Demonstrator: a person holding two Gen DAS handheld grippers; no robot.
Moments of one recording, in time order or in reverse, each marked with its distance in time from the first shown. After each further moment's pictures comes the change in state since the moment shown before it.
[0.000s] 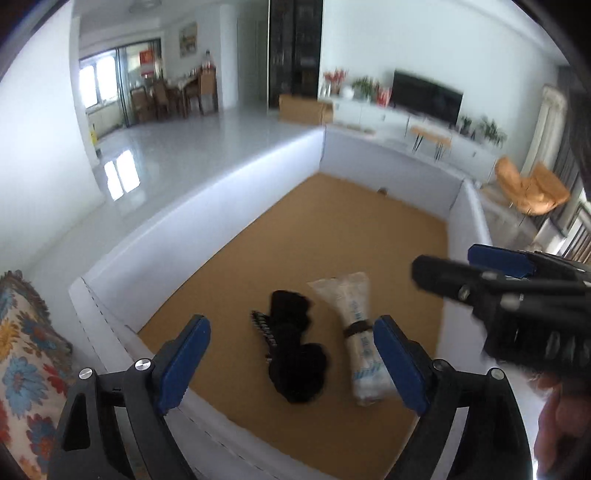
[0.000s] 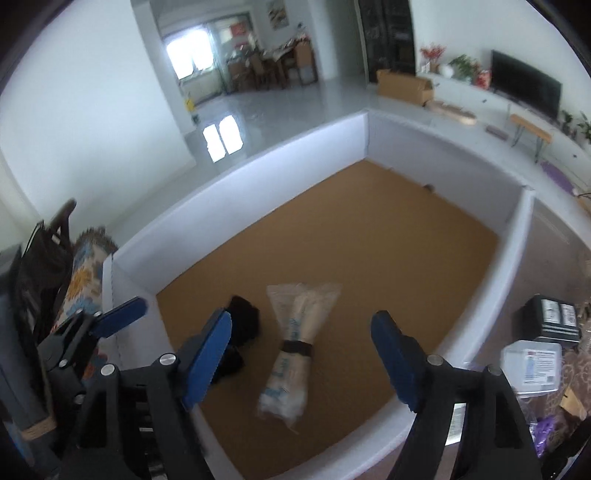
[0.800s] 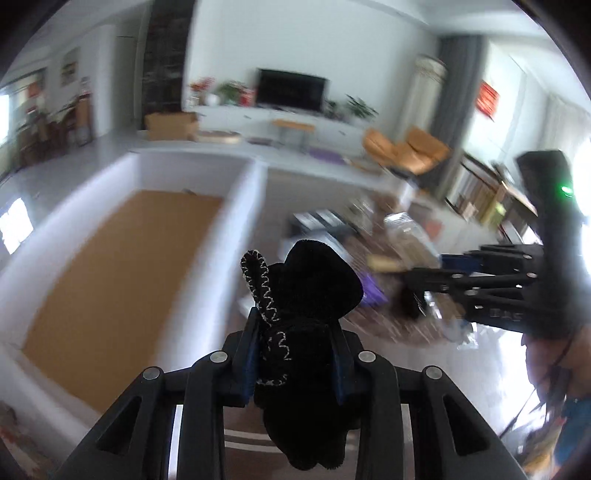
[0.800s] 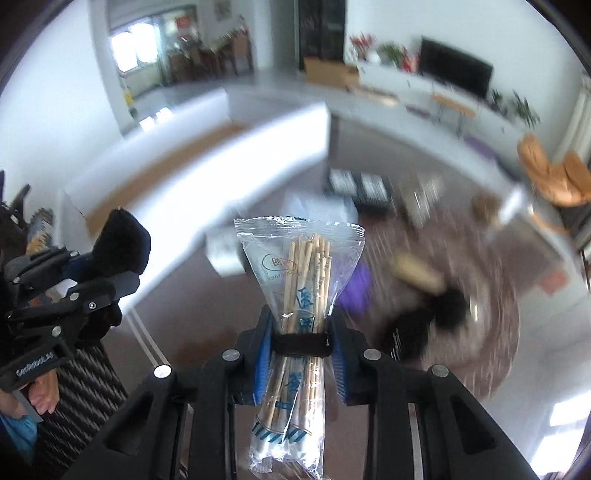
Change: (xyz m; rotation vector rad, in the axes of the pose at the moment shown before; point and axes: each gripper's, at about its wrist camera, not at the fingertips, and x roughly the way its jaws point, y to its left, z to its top) left arm -0.073 -0.127 -0.025 0.224 -0.002 -0.405; right arm -0.170 -0.150 -0.132 0.038 0.046 -0.238
